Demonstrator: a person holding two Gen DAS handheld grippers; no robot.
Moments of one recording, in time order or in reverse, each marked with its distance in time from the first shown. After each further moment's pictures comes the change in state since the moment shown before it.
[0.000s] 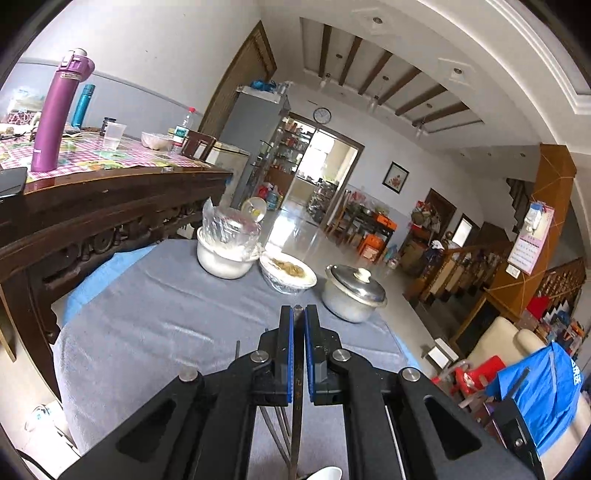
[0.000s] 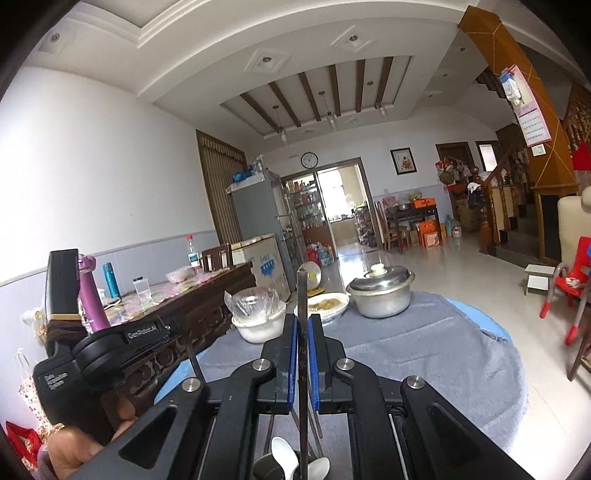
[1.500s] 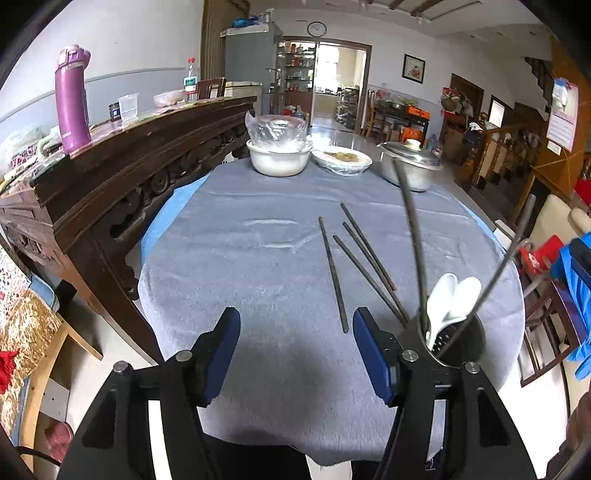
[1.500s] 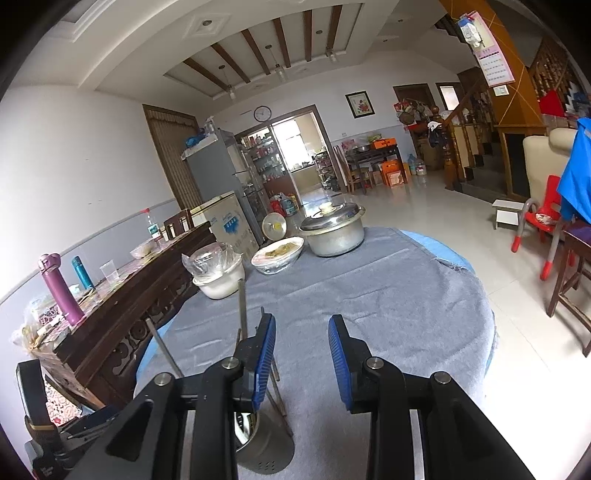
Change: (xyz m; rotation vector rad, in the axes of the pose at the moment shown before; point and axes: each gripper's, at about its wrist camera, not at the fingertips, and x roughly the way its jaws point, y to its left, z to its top) left arm -0.036 0.042 -0.082 0.278 0.340 0.244; right arm -0.011 -0.061 -0.021 0.148 0.206 -0.120
